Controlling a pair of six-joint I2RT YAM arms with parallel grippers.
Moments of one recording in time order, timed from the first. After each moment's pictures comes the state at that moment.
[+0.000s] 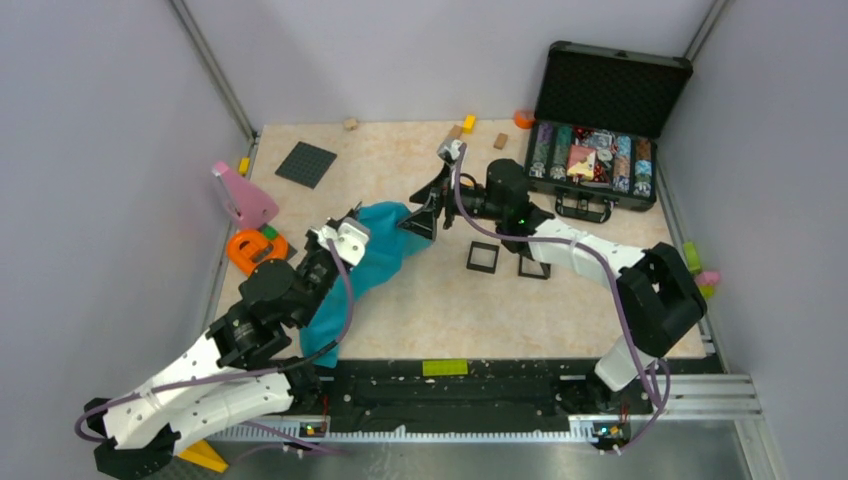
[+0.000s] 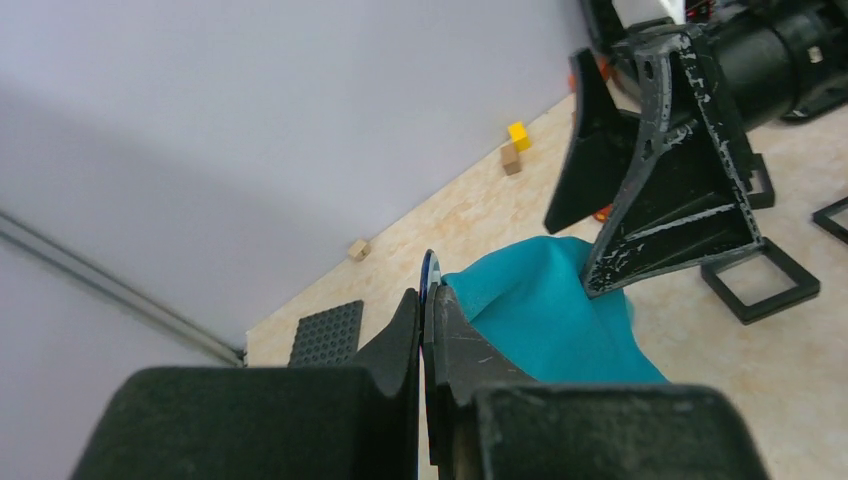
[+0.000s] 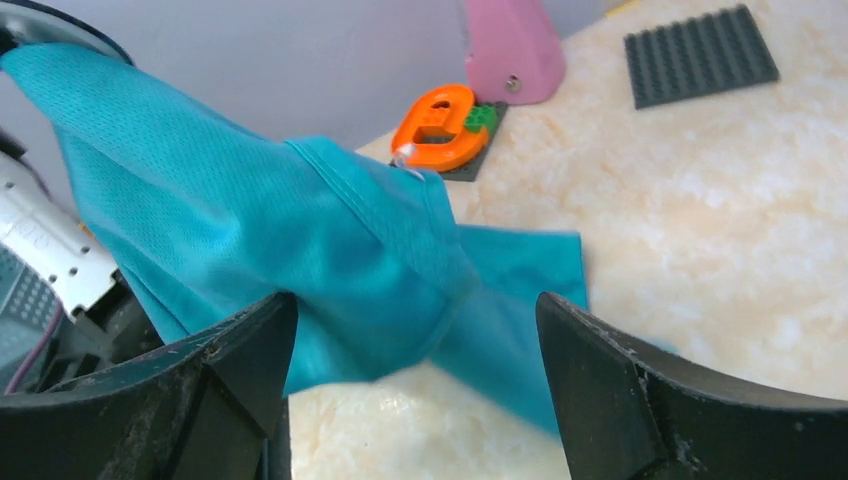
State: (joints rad) left arm -0.99 0.63 0.85 -0.12 -0.56 0.52; right arm 0.67 1.62 1.08 0.49 -0.66 0.35
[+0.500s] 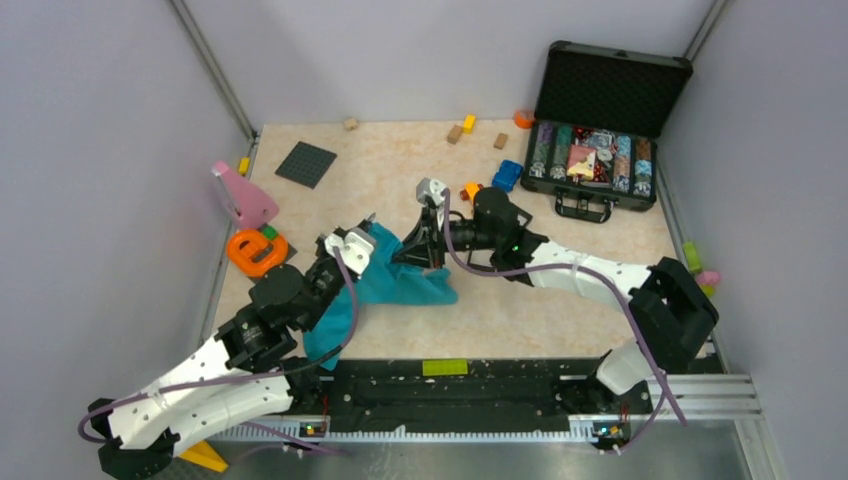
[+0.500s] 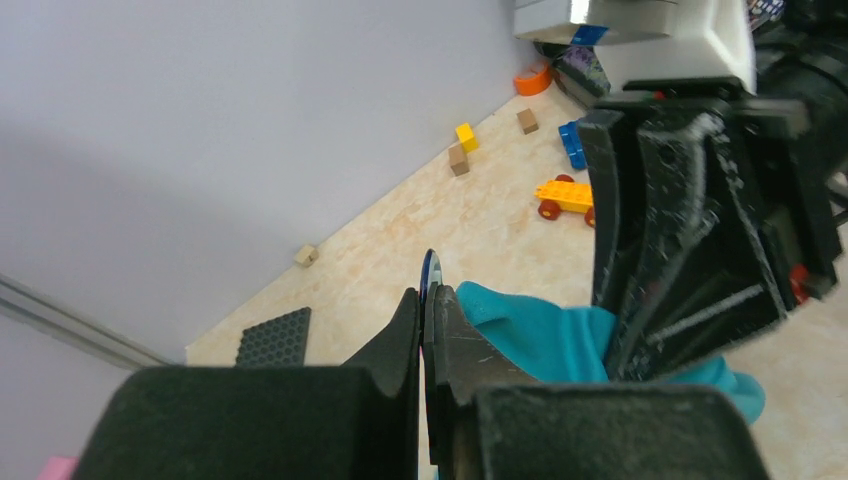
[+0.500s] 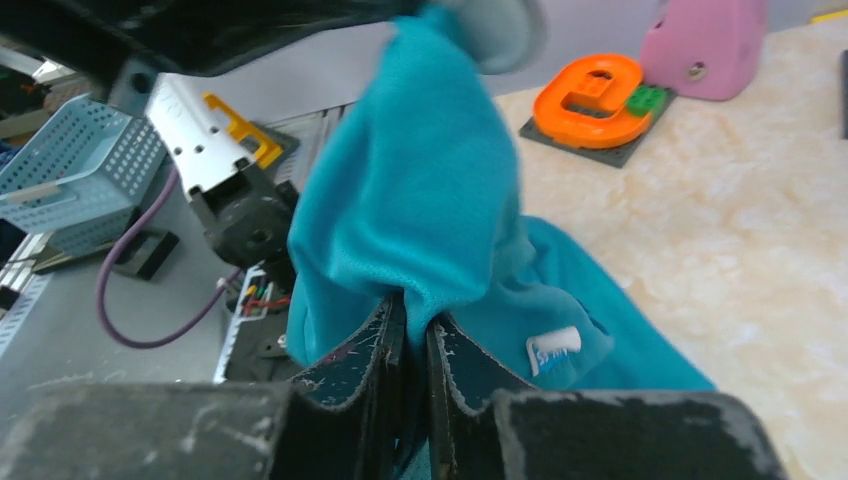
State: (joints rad) left arm -0.98 0.59 0.78 -0.11 -0.45 0.47; right arm 0.82 1.55 1.02 0.49 -0.79 0.21
